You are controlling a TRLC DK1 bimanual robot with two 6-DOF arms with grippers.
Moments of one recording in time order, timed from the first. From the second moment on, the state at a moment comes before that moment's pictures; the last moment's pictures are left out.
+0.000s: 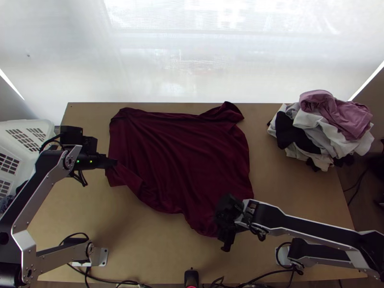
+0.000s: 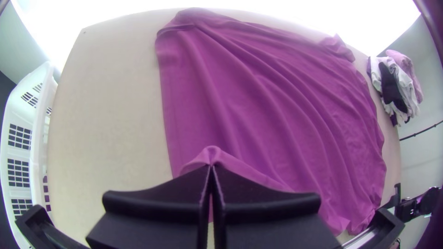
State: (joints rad) left arm 0.02 1.30 1.01 -0.73 0.15 0.04; right arm 1.11 1.28 0.67 -0.54 -0.20 -0.05
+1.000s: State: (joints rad) left arm 0.02 1.27 0.94 -0.73 0.14 0.05; right arm 0.62 1.42 0.93 -0.44 -0.20 -0.16
